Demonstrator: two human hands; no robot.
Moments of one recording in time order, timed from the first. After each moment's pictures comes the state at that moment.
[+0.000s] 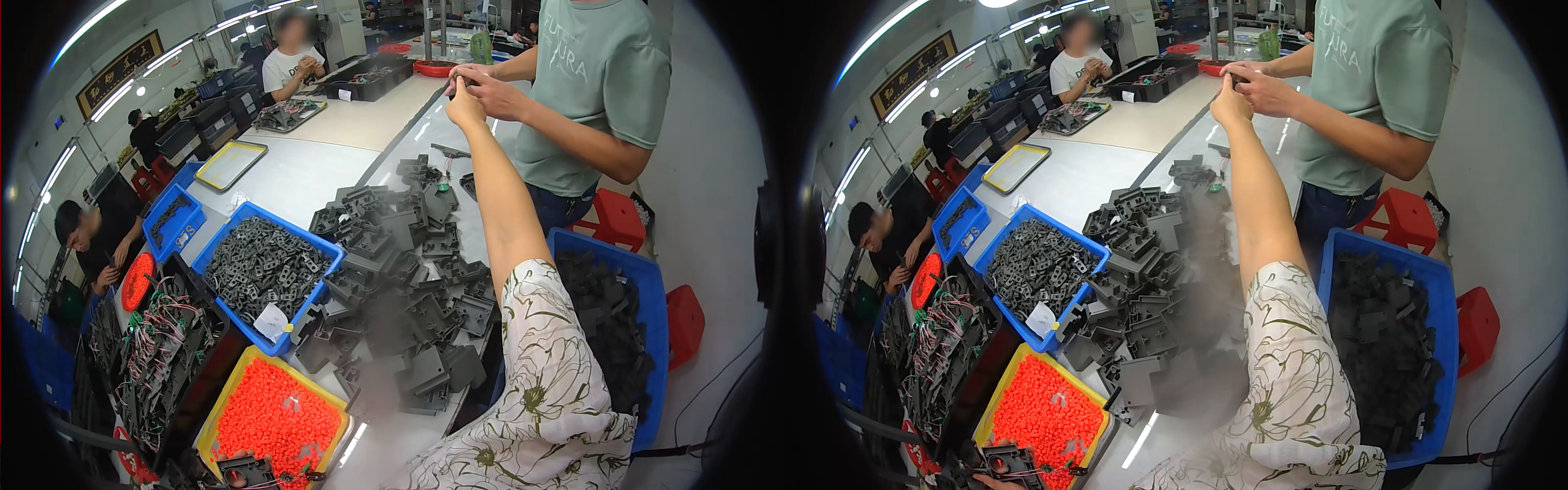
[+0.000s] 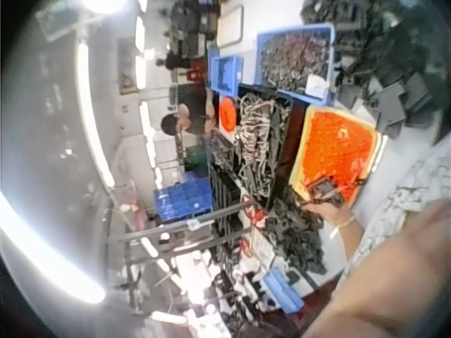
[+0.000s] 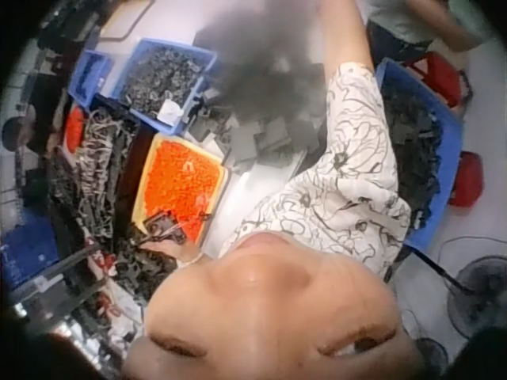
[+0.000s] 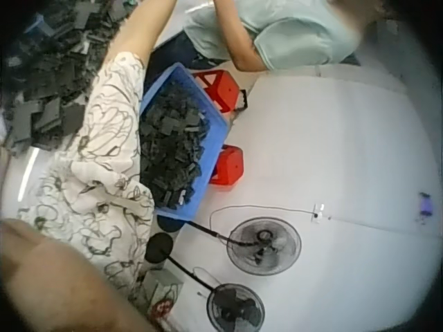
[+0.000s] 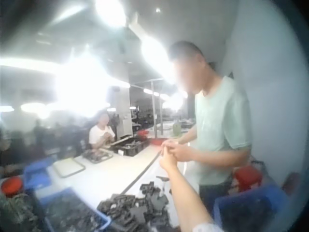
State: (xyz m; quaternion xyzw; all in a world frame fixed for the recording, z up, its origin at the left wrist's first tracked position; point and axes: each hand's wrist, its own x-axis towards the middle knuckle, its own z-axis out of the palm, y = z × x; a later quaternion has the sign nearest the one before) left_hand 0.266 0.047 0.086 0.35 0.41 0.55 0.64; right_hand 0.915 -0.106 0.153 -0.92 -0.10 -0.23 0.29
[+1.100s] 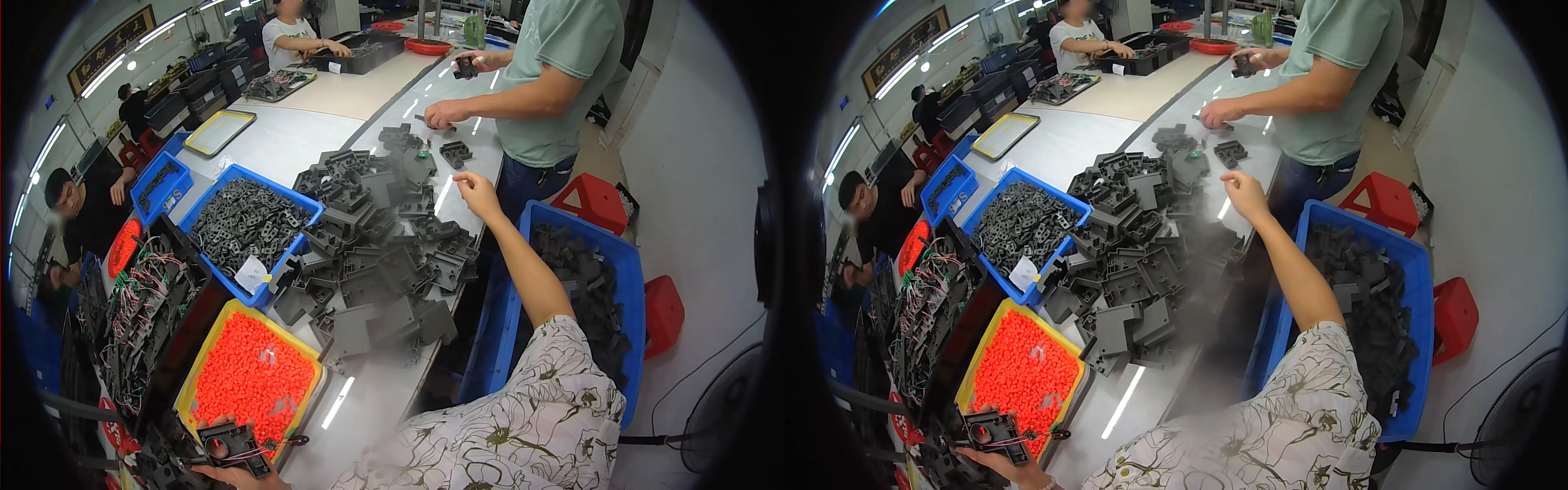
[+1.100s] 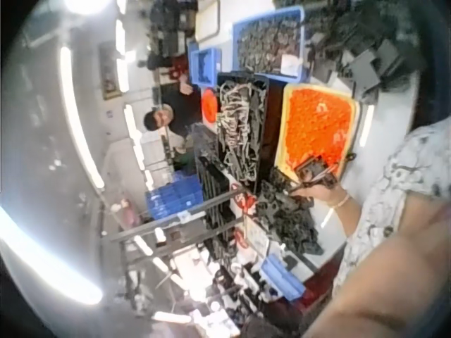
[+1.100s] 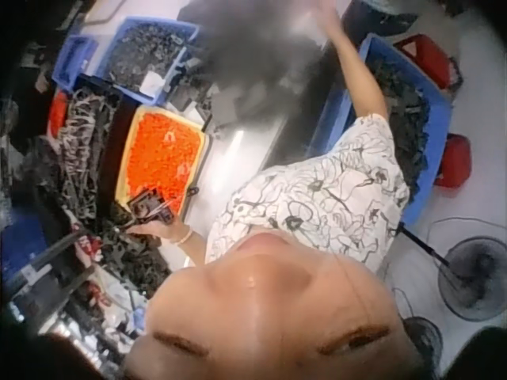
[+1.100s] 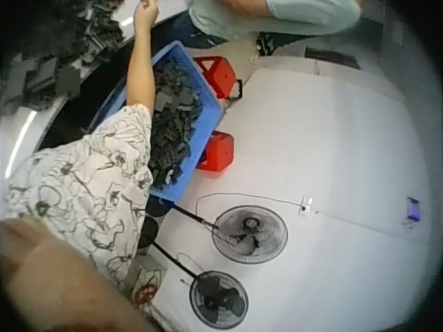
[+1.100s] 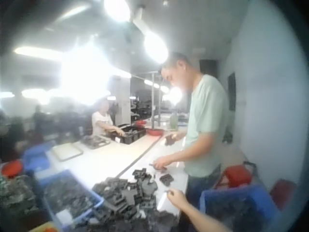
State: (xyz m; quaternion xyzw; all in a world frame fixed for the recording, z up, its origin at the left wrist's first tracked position) left_hand 0.231 0.031 0.079 0.37 0.34 0.56 0.66; right_hand 0.745 -0.215 -0.003 -0.85 -0.21 -0.08 0.48
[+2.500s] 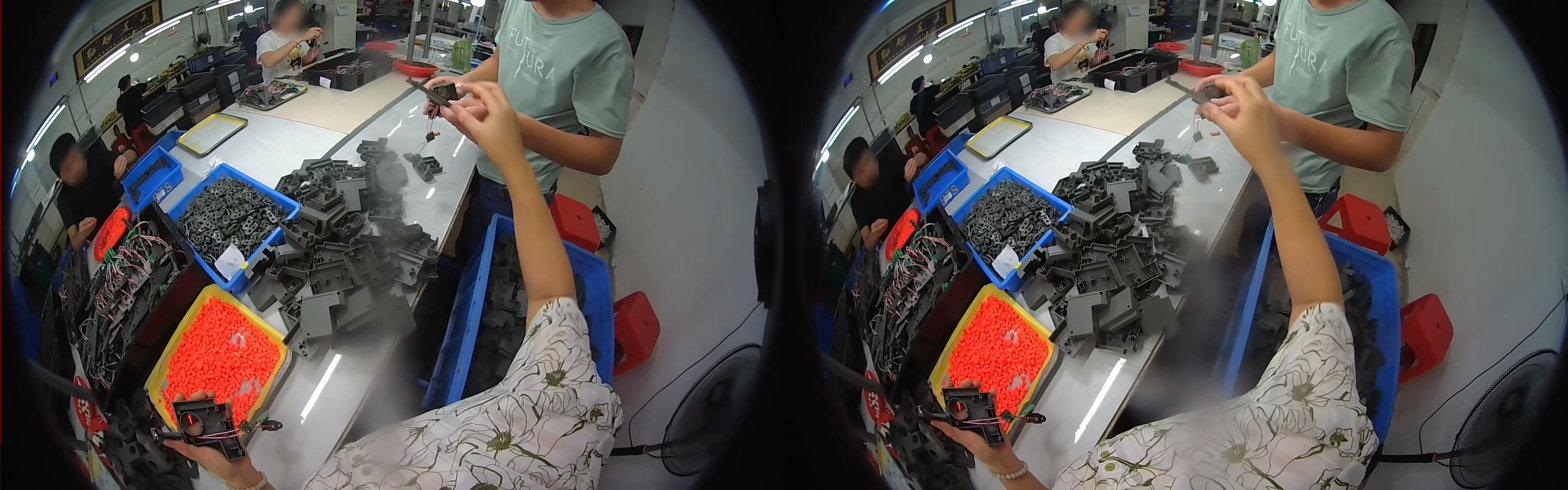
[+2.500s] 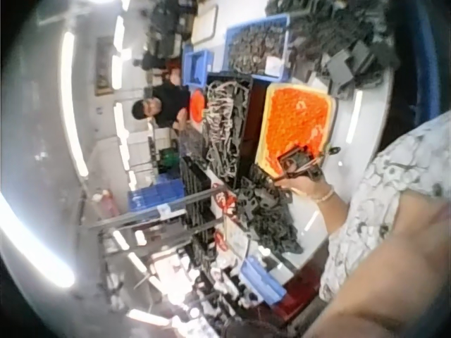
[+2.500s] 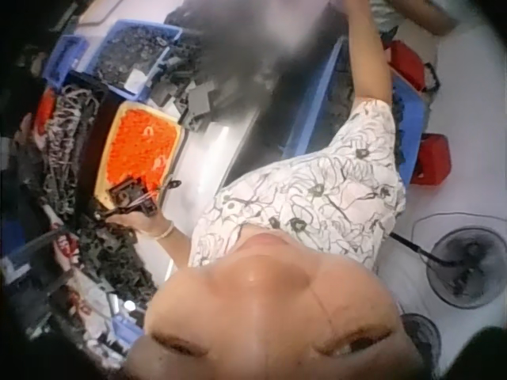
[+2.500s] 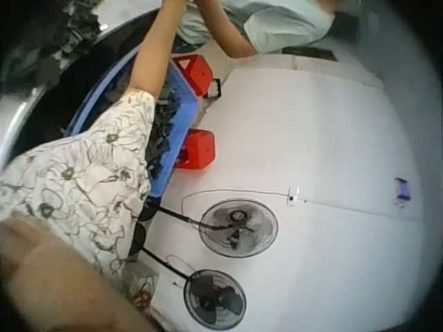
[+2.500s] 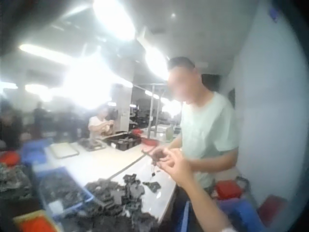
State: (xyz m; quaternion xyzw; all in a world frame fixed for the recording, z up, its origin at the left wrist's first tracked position) left_hand 0.226 0.002 0.087 0.37 0.26 0.52 0.72; right_hand 0.698 -0.243 0.218 -0.72 -0.43 -0.45 0.32
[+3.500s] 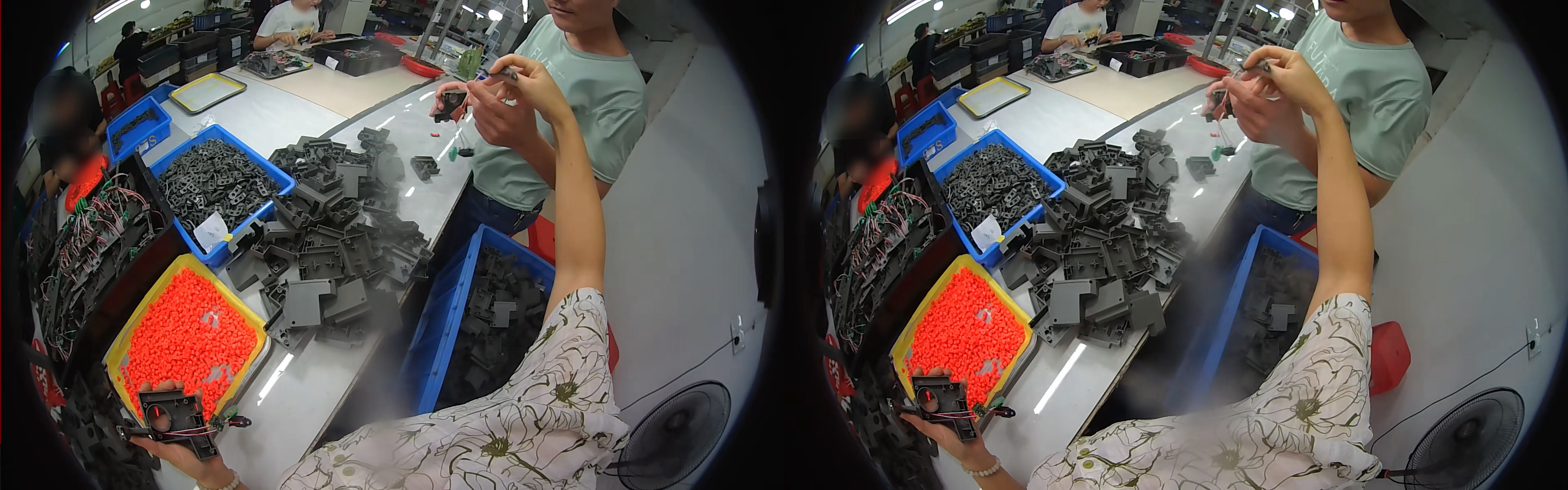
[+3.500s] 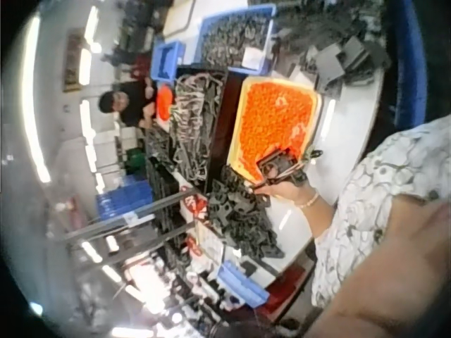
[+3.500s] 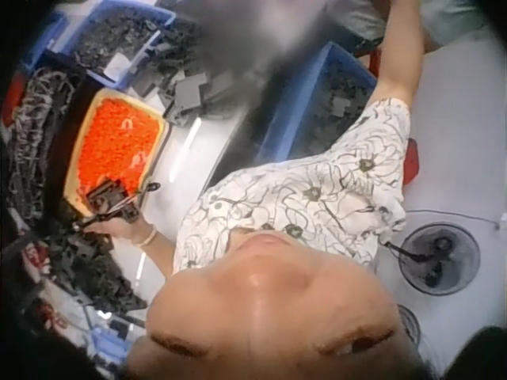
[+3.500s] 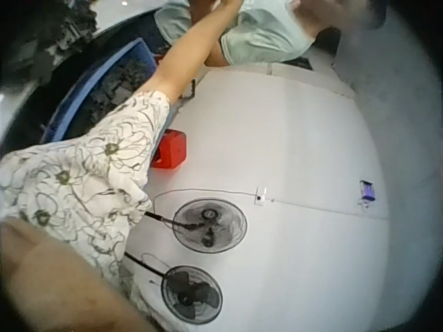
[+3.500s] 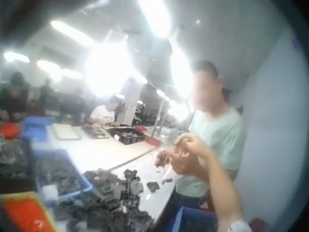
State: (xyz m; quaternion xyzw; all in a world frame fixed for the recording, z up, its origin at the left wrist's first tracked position) left_hand 0.215 0.015 0.073 0.34 0.24 0.52 0.74; right_hand 0.733 -0.236 0.310 -0.79 -0.45 -0.02 0.42
